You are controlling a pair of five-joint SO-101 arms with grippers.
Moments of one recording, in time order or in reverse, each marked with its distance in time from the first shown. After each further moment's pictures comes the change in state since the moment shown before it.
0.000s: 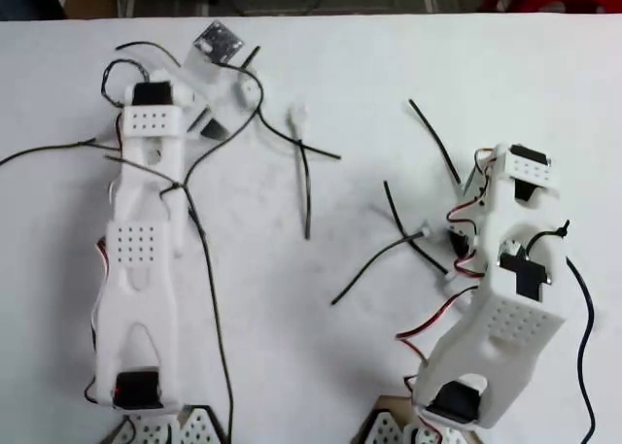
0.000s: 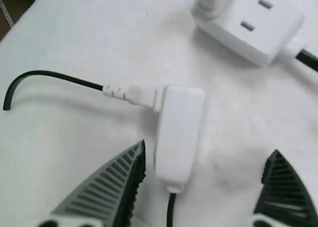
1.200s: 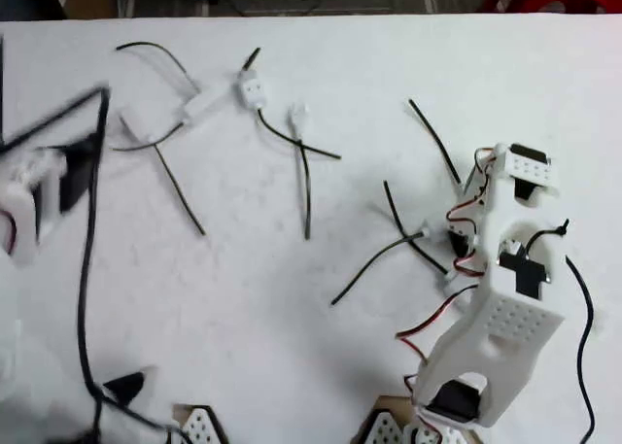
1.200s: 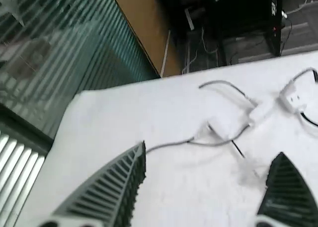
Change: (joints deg) left arm -16.4 -103.3 43.3 30.3 17.3; right arm -0.5 -0.6 -2.4 3.3 0.0
